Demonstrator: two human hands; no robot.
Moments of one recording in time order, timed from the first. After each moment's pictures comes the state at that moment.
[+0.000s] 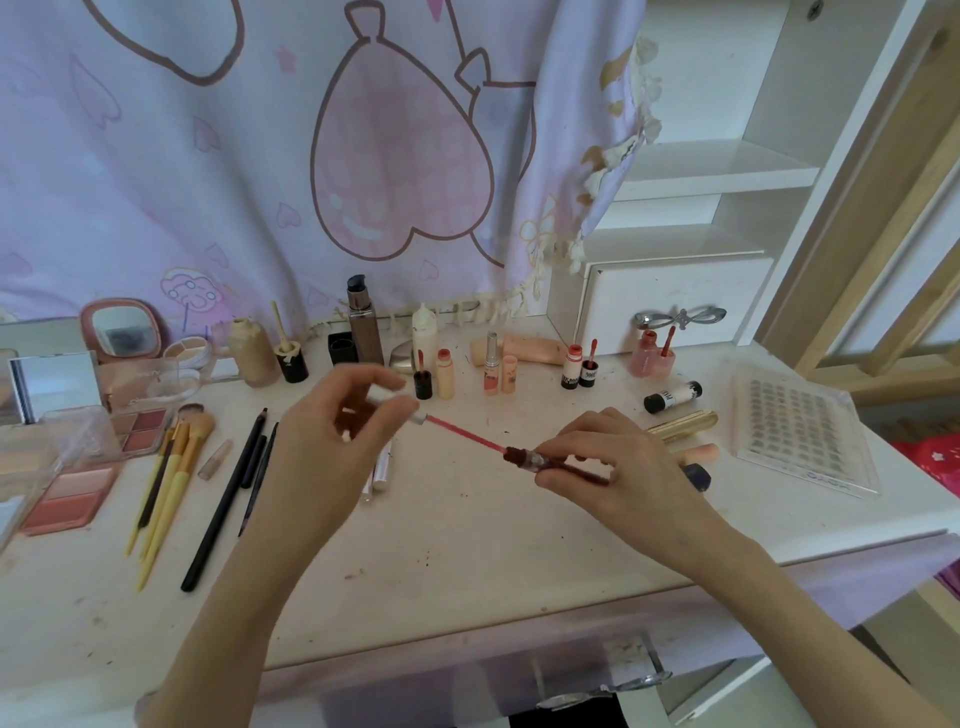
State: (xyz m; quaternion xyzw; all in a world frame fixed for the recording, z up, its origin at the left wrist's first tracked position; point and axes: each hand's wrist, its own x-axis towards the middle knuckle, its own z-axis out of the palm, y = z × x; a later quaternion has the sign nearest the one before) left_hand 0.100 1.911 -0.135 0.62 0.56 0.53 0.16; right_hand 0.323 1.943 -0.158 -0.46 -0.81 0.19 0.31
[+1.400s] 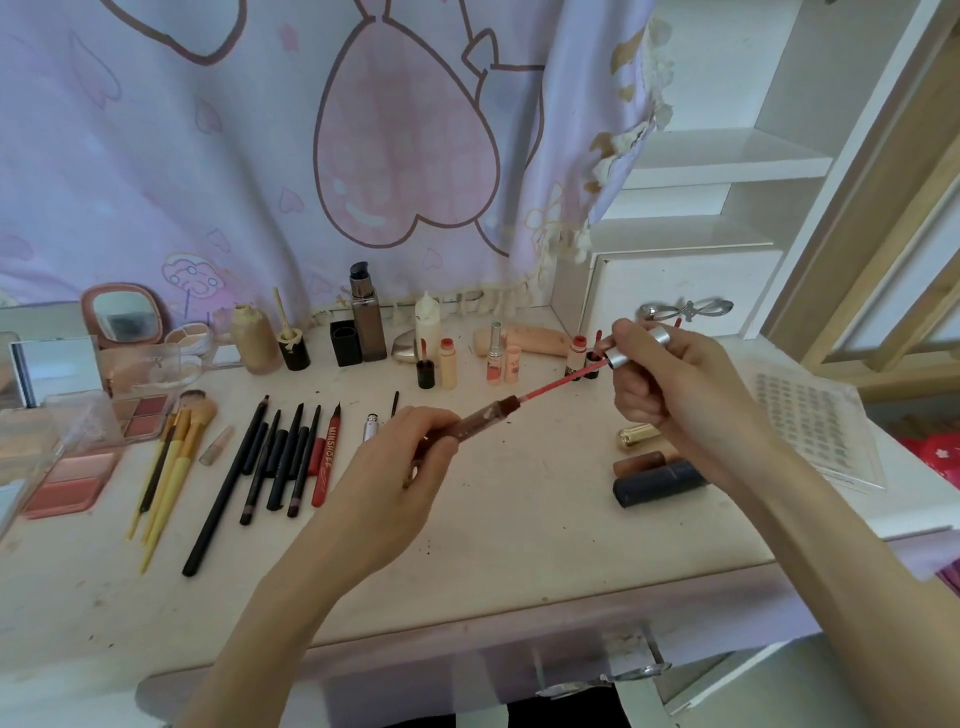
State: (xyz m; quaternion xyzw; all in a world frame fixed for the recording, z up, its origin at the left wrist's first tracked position) left_hand 0.117 1.909 -0.159 0.72 0.56 0.36 0.20; right_hand 0.336 1.971 -0.118 -0.41 -0.56 0.51 0.51
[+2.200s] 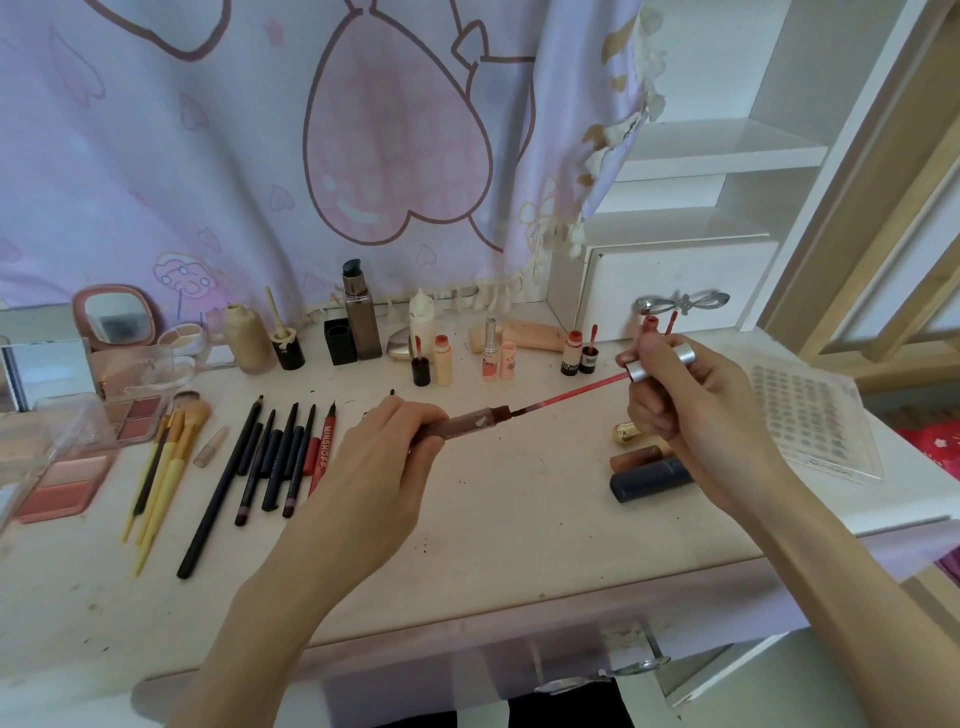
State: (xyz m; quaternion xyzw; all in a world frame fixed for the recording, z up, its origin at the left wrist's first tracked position) left_hand 0.111 1.909 -0.162 0.74 0.57 0.33 0.09; right_hand 0.348 1.961 -0.138 -0.43 -0.55 0.46 0.55
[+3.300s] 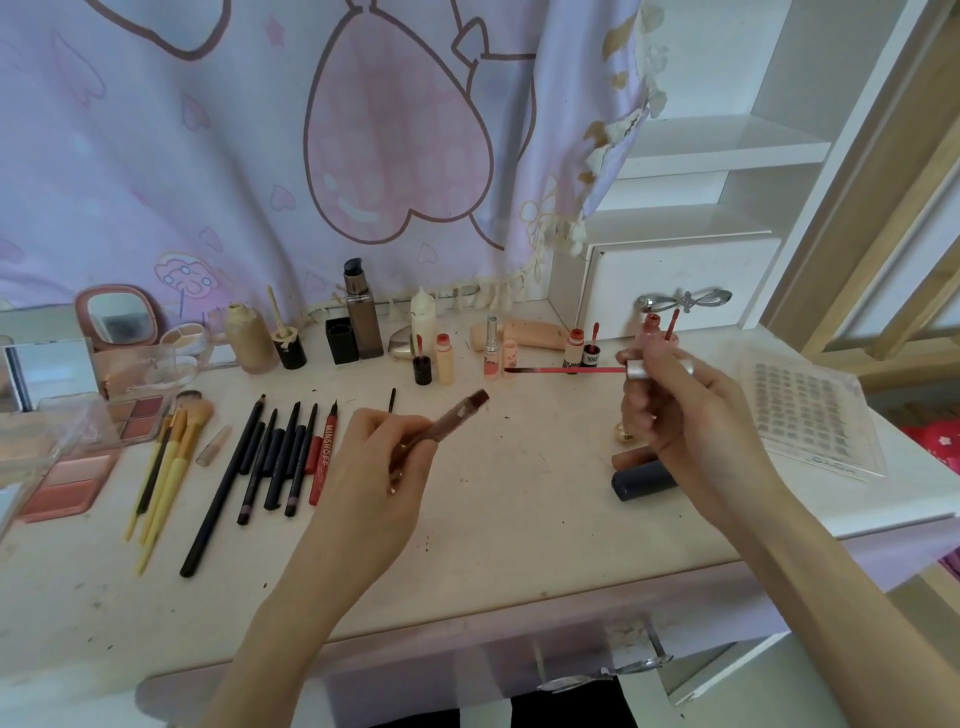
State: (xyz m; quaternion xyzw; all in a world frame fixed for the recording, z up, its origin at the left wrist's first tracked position) left_hand 0.115 1.906 -0.175 0.66 0.62 0.41 0.13; right_hand 0.345 1.959 -0.147 -0.39 -0.46 0.55 0.58
